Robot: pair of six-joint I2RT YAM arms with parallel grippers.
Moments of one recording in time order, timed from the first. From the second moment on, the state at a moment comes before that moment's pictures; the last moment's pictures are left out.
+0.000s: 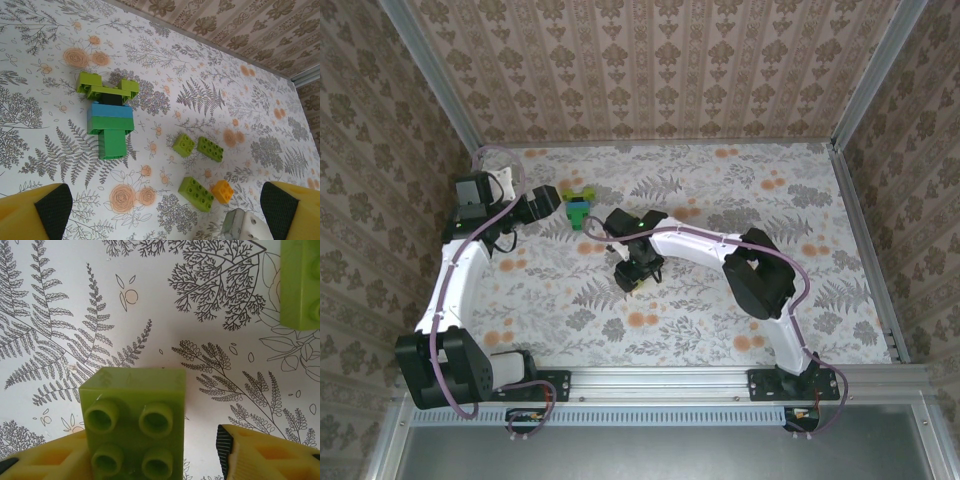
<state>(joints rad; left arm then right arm) 0.05 1.24 1.02 -0.45 0.54 -0.30 0.85 2.10 1.65 -0.93 -0.08 0.15</state>
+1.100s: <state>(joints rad) 0.05 1.24 1.02 -0.45 0.54 -0.30 0.66 2.41 2.23 -1.16 -0.04 -0.03</state>
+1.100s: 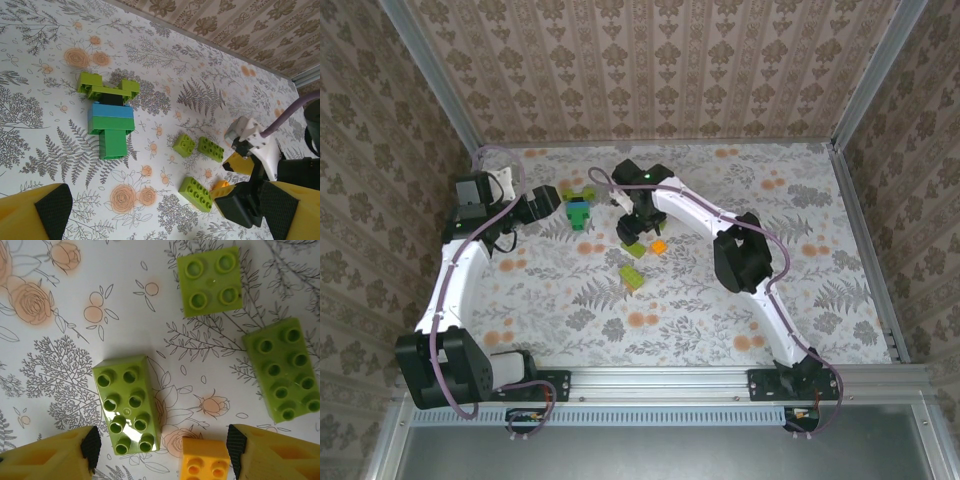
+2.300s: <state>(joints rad) 0.05 1.24 1.02 -0.45 0.54 -0.30 0.67 2.49 2.24 -1.17 -0.11 -0.04</state>
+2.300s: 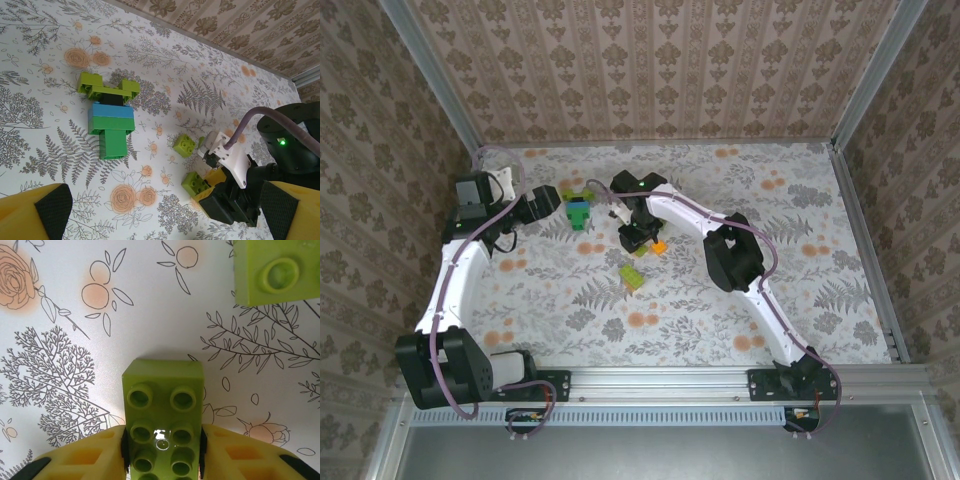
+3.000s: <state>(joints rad) 0.05 1.25 1.02 -0.45 0.54 -0.30 0.70 2.17 2.04 -1.17 -0.10 -0.02</state>
